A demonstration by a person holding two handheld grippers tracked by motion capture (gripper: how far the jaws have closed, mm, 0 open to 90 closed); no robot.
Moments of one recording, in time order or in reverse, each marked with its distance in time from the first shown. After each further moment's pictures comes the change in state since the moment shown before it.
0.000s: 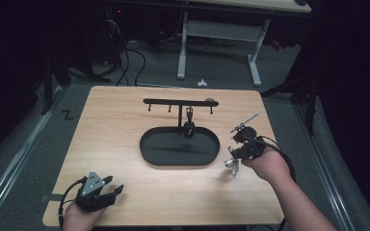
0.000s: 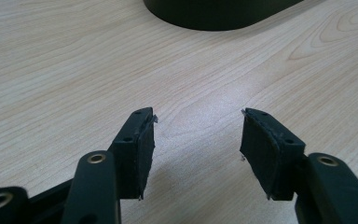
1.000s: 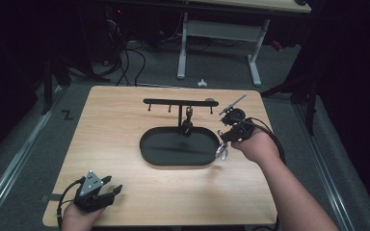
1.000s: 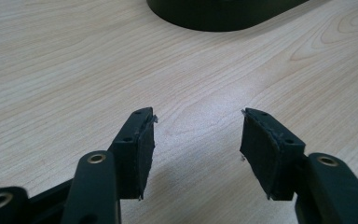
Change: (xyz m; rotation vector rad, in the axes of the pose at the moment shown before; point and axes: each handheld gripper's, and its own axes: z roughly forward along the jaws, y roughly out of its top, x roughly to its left) left arm 0.003 -0.001 -0.003 -0.003 0.001 -0.007; right arm 0.009 0.056 -0.017 -0.042 -0.009 -0.047
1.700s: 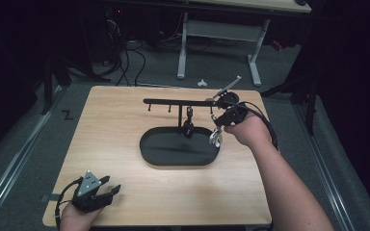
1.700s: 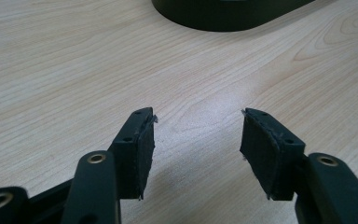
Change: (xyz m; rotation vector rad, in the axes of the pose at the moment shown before) left arm 0.003 -0.002 -0.003 -0.009 0.006 -0.011; right arm -0.006 0.042 -0.010 -0.050 -0.009 0.017
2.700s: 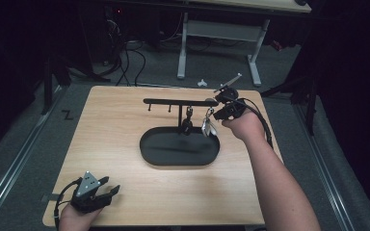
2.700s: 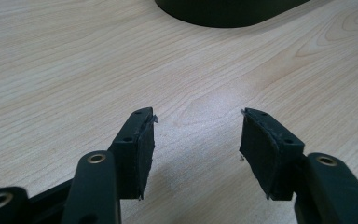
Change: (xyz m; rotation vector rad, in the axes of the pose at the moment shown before) left arm 0.001 -0.002 -0.001 0.007 -0.003 -0.004; right arm -0.019 0.008 0.022 -0.058 -0.051 0.072
